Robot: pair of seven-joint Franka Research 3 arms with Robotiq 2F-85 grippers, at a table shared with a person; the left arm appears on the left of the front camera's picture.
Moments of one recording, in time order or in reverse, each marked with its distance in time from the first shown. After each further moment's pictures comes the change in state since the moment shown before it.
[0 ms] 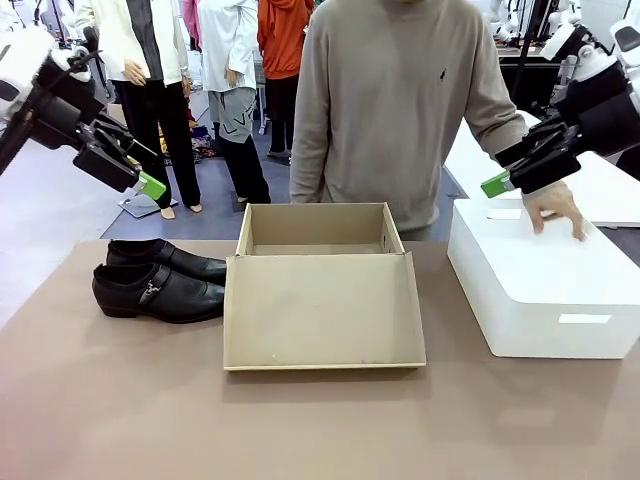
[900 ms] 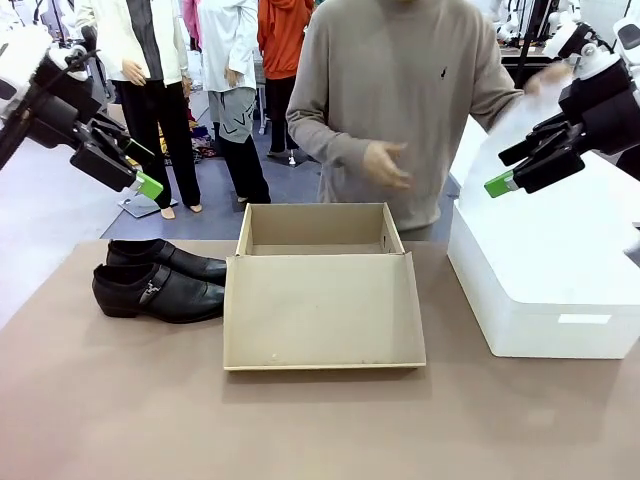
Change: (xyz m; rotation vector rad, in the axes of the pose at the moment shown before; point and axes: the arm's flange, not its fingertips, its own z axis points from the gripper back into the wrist) left arm 0.000 0.000 0.001 0.009 0.011 0.004; right arm -0.001 0.001 0.002 -0.007 0.014 0.000
